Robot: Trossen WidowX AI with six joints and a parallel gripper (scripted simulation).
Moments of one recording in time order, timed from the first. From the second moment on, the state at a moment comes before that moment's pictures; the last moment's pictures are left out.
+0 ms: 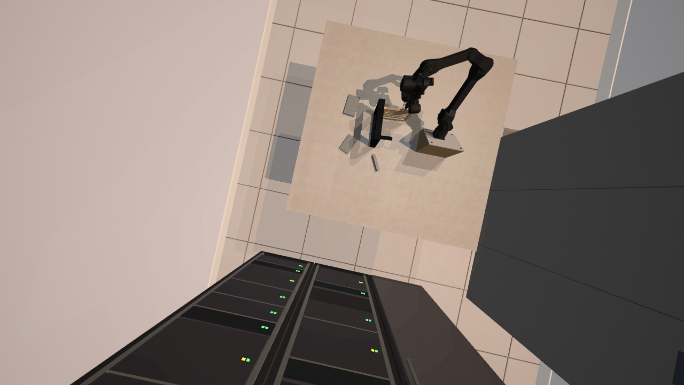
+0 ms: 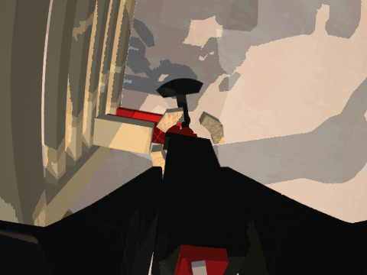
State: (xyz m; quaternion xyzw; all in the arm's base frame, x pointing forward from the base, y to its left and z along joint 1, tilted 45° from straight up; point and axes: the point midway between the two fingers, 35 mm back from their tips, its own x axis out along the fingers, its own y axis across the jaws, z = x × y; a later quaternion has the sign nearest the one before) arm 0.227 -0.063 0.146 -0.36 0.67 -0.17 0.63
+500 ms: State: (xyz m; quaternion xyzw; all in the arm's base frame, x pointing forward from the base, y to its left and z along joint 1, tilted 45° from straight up) arm 0.227 -0.063 0.147 -0.36 0.67 -0.17 0.62
